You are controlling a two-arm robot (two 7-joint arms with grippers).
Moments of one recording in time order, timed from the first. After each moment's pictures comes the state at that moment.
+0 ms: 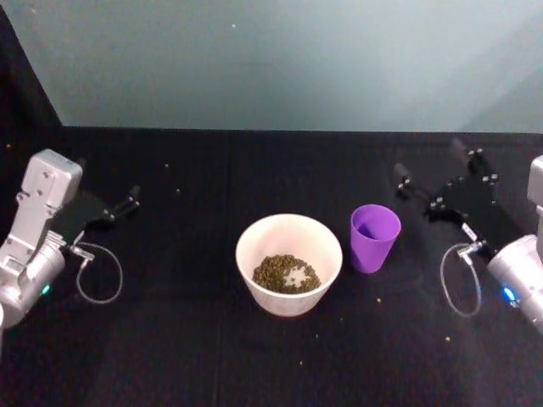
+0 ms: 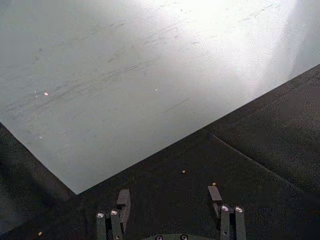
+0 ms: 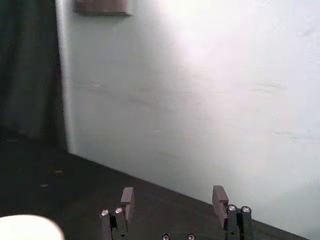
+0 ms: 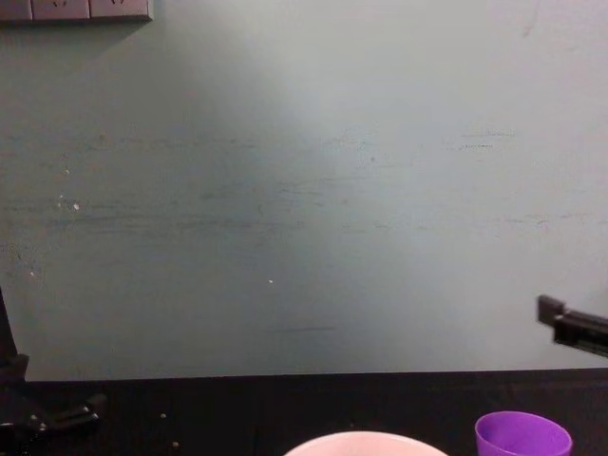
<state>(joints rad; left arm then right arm) -0.20 0.60 0.45 -1.41 -0.25 -0.12 0.03 0.03 0.40 -0.17 -1.62 0.22 -0.17 0.24</state>
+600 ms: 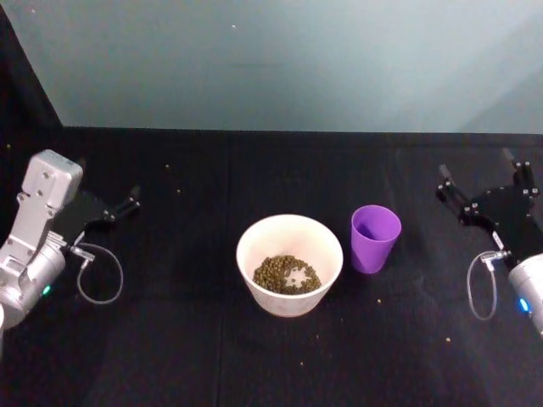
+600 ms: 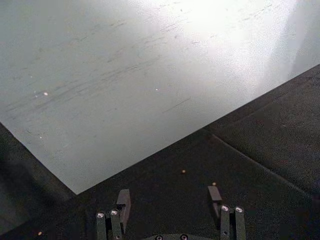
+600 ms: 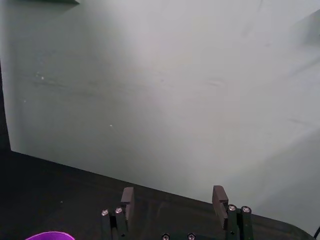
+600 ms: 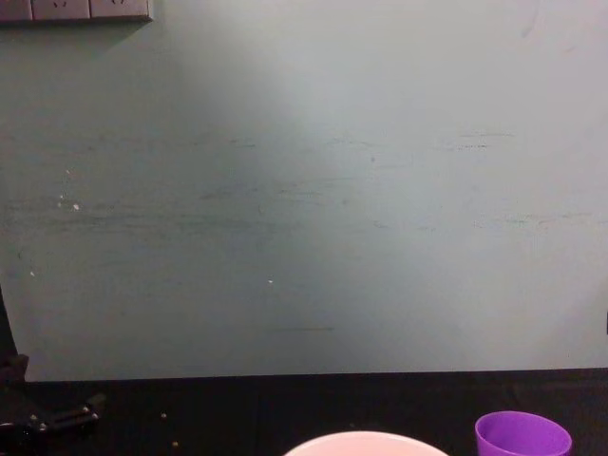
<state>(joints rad) -0.20 0.60 0.45 -1.41 -0.25 -0.12 0.03 -0.01 0.32 -0.08 -1.55 0.10 -0.25 0.09</state>
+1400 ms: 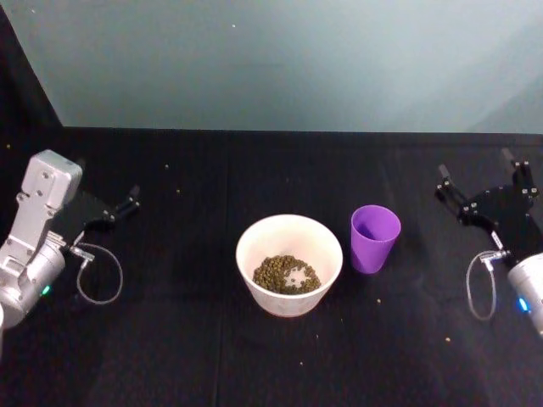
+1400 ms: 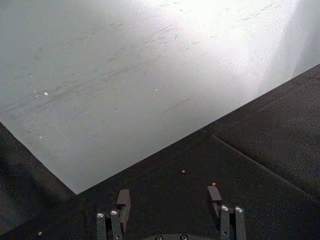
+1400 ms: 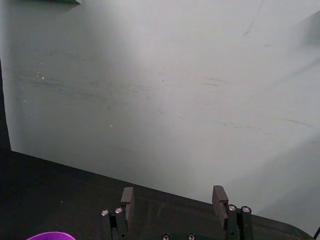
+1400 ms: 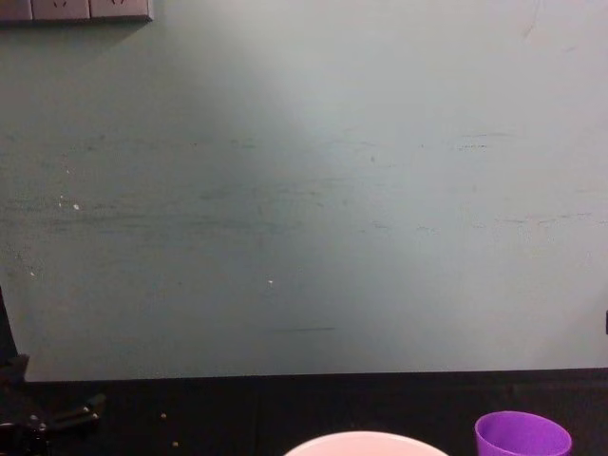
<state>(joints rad) -0.20 0.60 0.45 -1.41 -0.25 -0.12 0.03 -0.01 0.32 -0.09 -1.56 0.10 -0.24 0.09</state>
